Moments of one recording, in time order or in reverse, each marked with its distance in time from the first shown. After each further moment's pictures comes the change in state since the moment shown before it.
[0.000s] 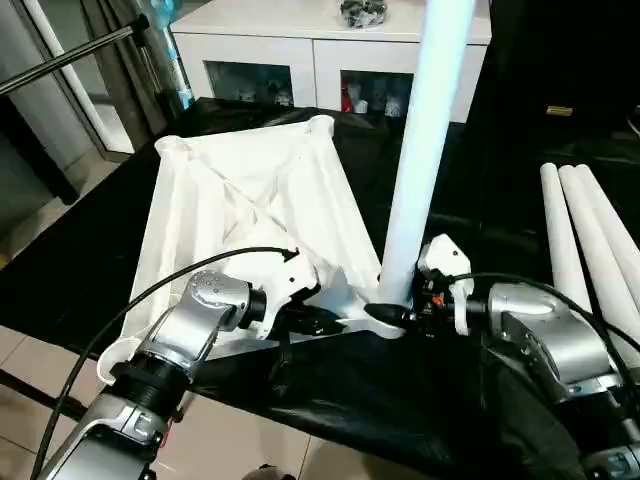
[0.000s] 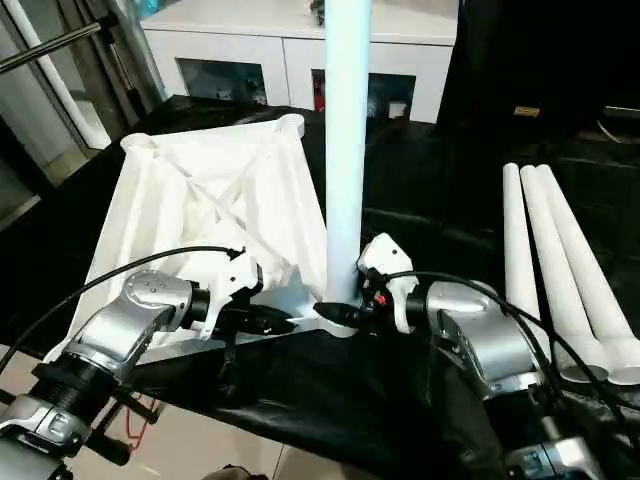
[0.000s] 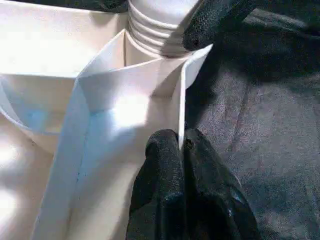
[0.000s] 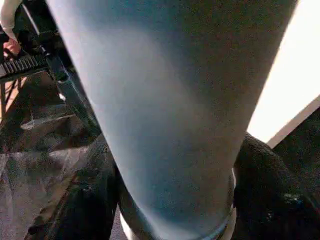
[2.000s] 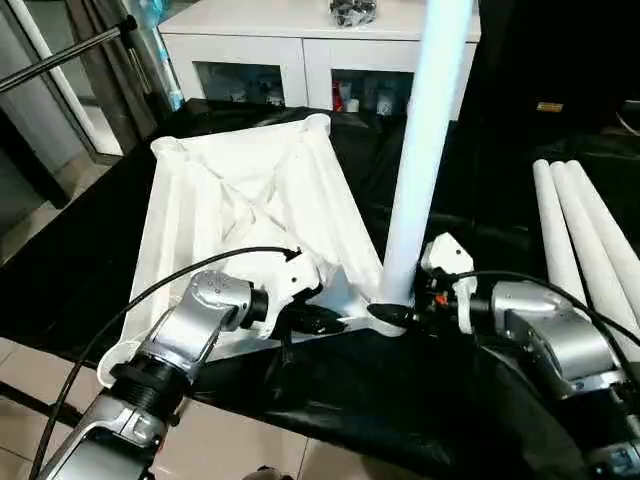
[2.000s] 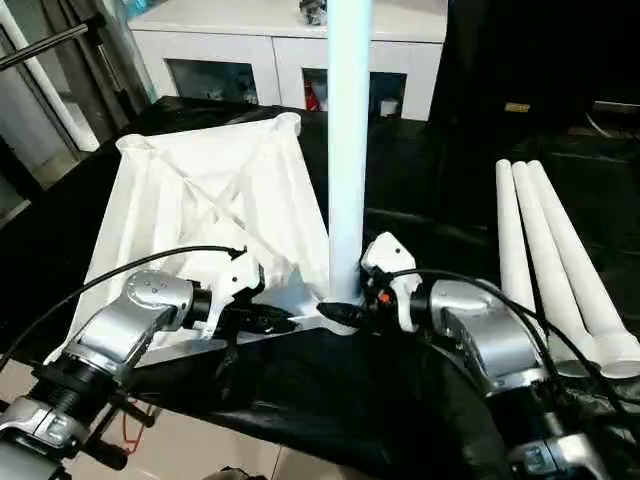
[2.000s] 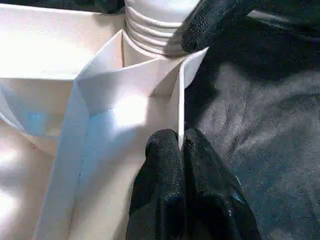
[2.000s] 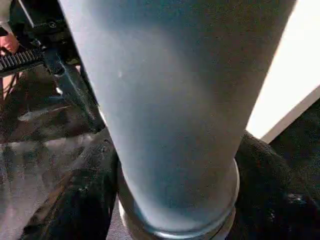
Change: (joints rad) left arm 0.010 0.016 -0.013 -0.034 -0.002 0.013 0.009; right arm -0.004 -0.028 -0.004 0.020 0.006 -0.011 0.024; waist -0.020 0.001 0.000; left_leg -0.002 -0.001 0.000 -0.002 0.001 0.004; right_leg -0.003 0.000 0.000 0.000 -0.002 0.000
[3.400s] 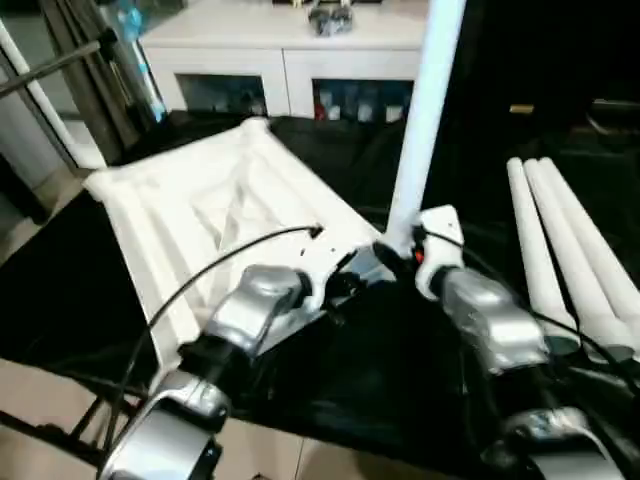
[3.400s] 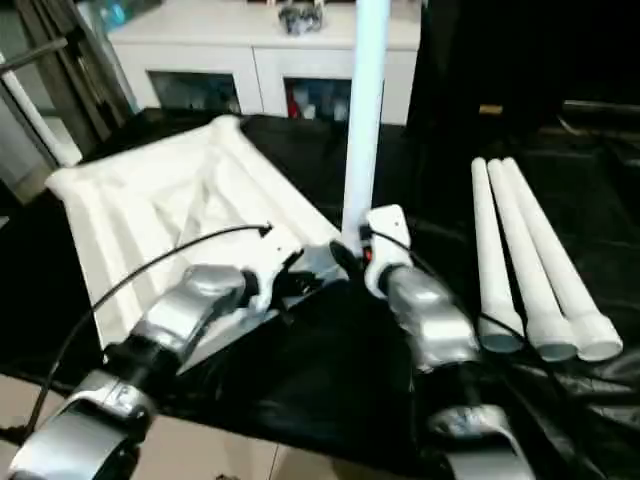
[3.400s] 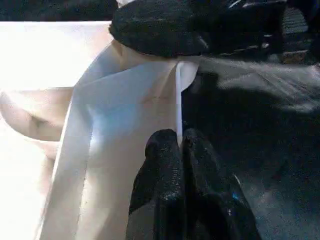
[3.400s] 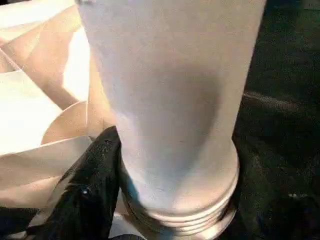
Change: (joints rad) left arm -0.144 -0.268 0.075 0.225 0.071 0.088 0.463; right arm -0.150 0.348 -0.178 0.301 -0.084 -0.043 -0.701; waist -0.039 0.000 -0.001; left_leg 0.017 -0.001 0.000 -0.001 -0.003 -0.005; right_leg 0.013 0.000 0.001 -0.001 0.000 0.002
